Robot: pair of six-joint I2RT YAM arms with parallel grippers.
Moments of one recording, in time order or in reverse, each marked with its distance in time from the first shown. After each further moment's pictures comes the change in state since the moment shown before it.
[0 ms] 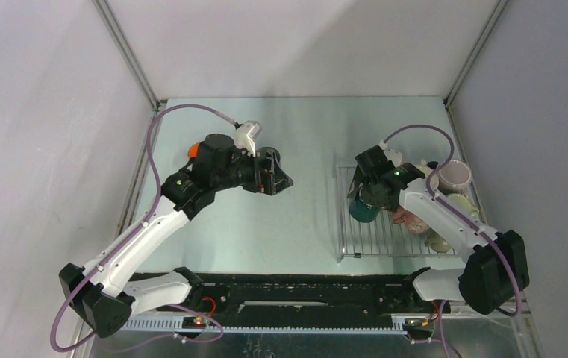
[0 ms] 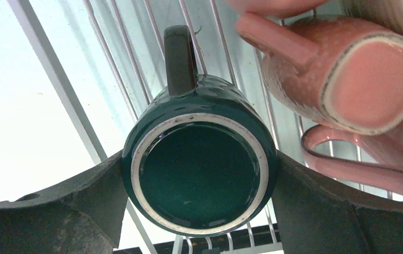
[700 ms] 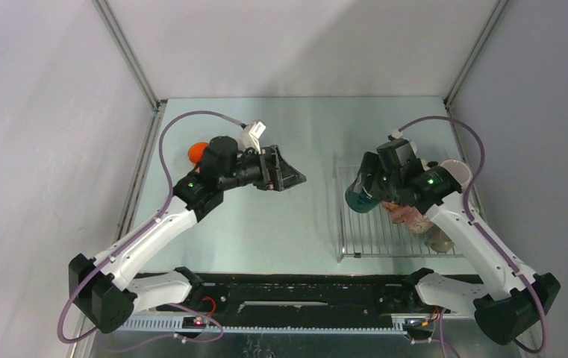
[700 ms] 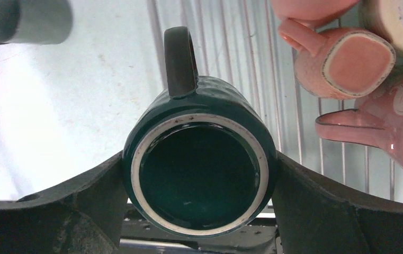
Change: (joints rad) left arm -0.002 0.024 -0.096 0.263 0.128 -0.182; right arm 0.000 -0.212 0.115 -0.112 -0.118 -0.050
